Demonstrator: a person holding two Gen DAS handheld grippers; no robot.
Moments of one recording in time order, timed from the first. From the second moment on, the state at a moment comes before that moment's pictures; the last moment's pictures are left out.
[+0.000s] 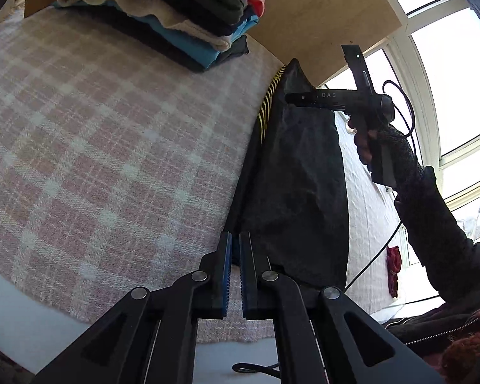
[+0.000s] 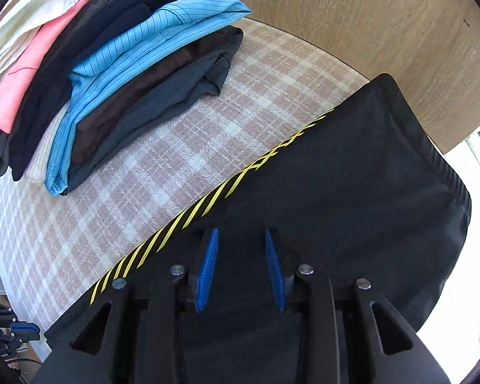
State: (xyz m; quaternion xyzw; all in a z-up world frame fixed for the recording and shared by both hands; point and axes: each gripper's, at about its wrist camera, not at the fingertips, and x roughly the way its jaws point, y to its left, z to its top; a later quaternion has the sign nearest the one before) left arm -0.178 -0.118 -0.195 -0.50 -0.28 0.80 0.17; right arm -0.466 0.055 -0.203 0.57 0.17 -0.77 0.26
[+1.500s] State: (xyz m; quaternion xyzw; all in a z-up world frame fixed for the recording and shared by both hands) left arm -0.269 -0.039 -0.221 -0.61 -0.02 0.74 0.27; right arm -0.187 0.201 -0.213 0.57 -0.12 -0.81 0.08
